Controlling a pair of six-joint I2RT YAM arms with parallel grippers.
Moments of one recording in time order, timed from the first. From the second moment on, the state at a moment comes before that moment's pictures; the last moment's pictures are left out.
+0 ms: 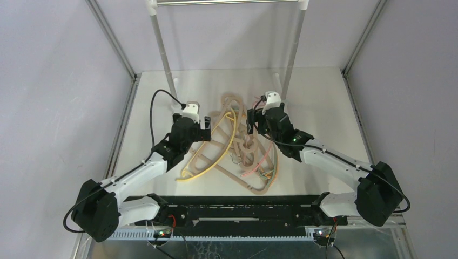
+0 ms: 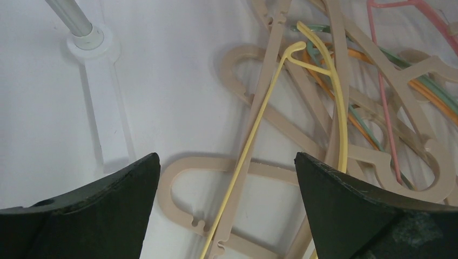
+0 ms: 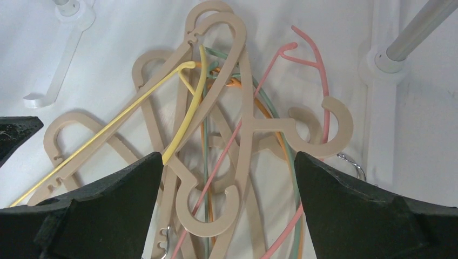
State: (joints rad) left arm -0.57 1.13 0.66 0.03 -0.35 -0.21; right arm 0.71 1.30 0.87 -0.02 0.32 0.26
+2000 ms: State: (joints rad) left arm -0.91 1.24 0.37 0.15 -0.38 -0.30; right arm 0.64 1.28 0.72 0.07 0.40 0.30
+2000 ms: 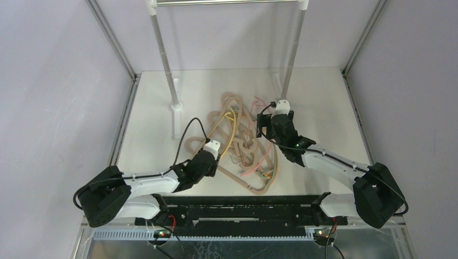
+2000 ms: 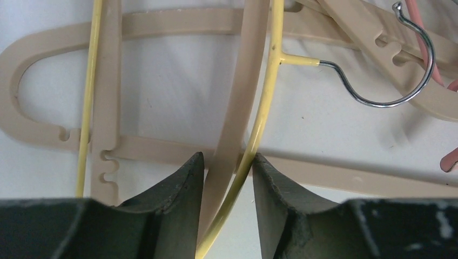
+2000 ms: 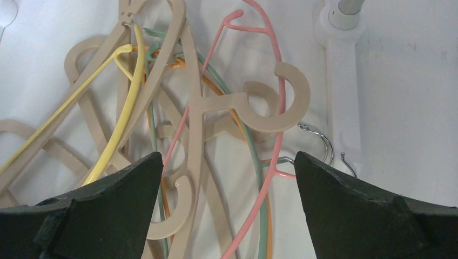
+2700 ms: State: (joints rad) left arm -0.93 1.05 0.52 -0.07 -0.34 -0.30; right arm 0.59 1.27 0.69 0.07 0.39 0.33
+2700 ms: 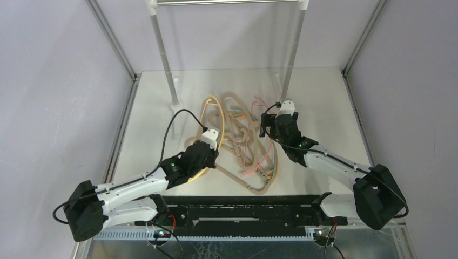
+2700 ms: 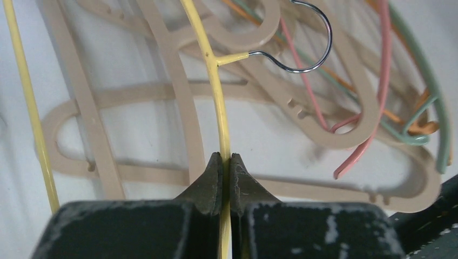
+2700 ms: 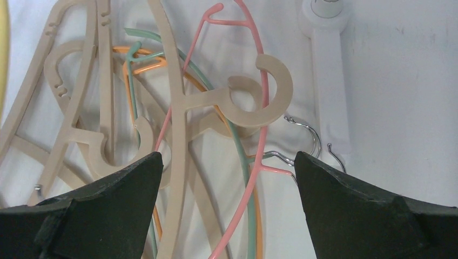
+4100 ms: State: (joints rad) left arm -0.44 1.55 1.33 0.63 0.27 -0.88; right arm 0.50 0.87 0.64 -0.08 0.53 0.32
